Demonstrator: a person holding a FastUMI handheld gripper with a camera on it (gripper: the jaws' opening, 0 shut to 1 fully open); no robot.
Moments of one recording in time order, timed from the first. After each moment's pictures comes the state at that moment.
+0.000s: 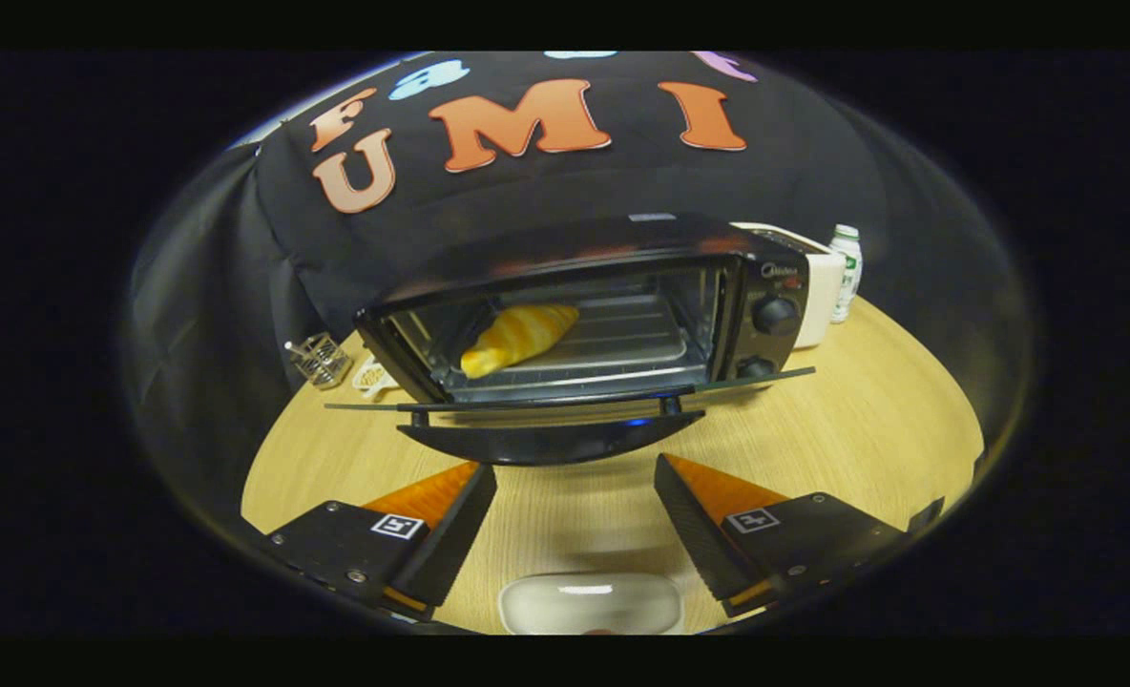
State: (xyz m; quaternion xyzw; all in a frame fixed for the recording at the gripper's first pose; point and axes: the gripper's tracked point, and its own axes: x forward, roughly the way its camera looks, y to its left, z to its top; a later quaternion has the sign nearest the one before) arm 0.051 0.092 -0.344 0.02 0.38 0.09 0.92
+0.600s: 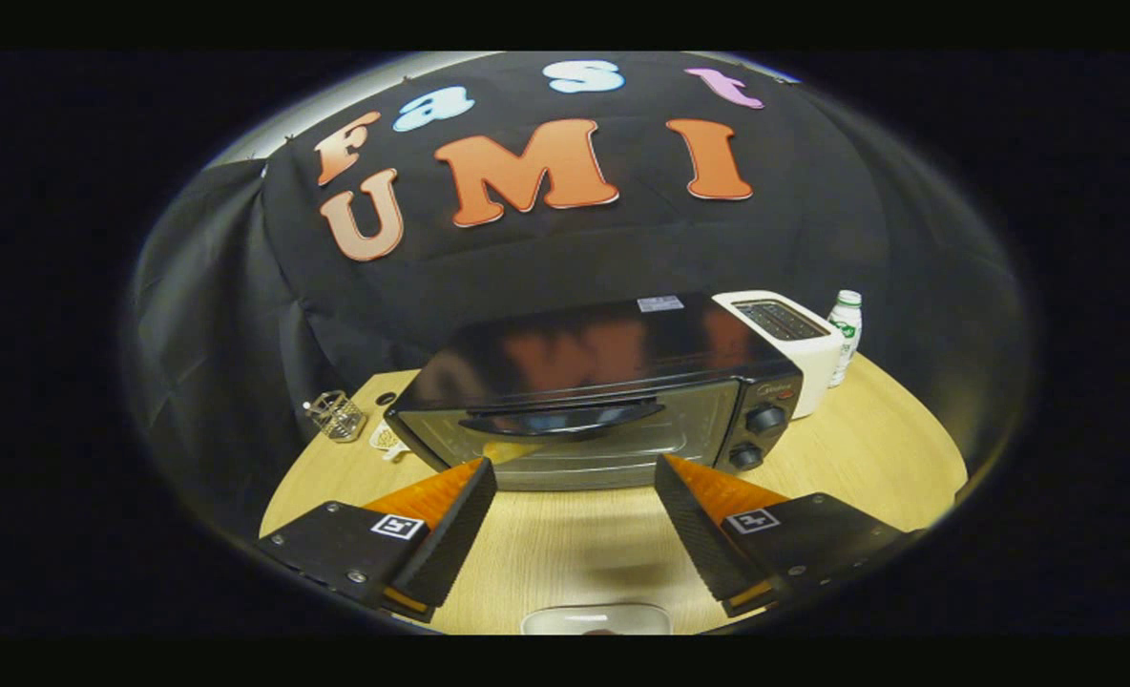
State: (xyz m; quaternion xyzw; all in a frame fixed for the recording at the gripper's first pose) arm 0.088 0.100 -0.263 0.03 0.30 0.09 0.95
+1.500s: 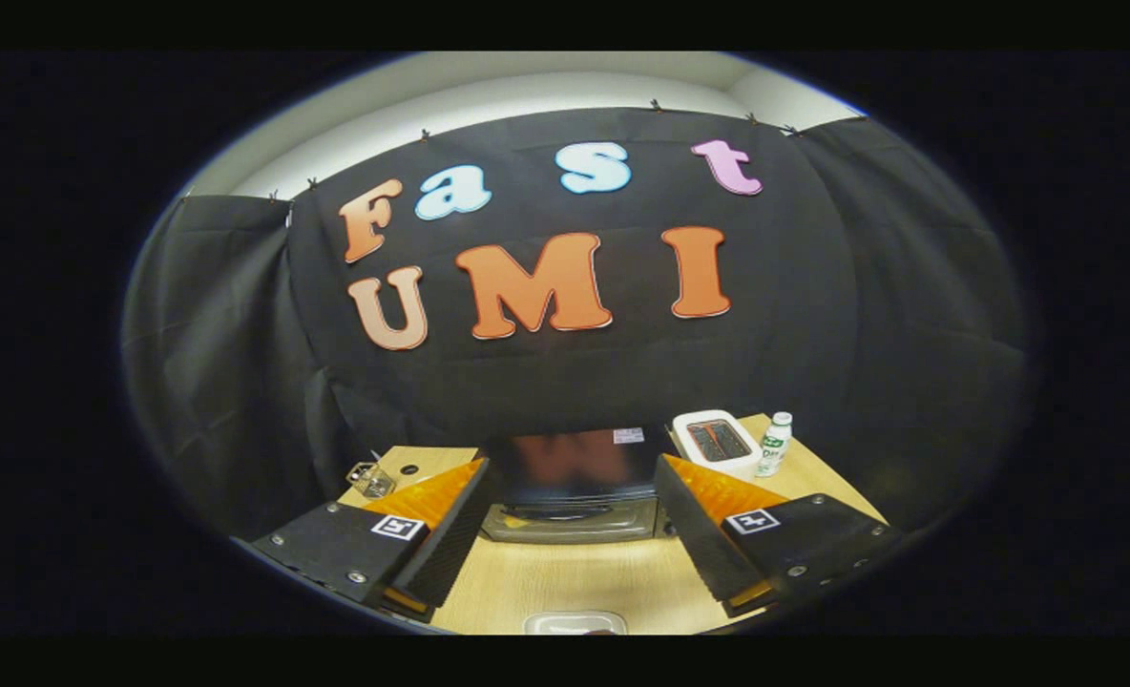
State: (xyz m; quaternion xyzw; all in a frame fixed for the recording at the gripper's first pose) arm 0.058 0.070 -0.076 0.02 0.17 0.08 0.98
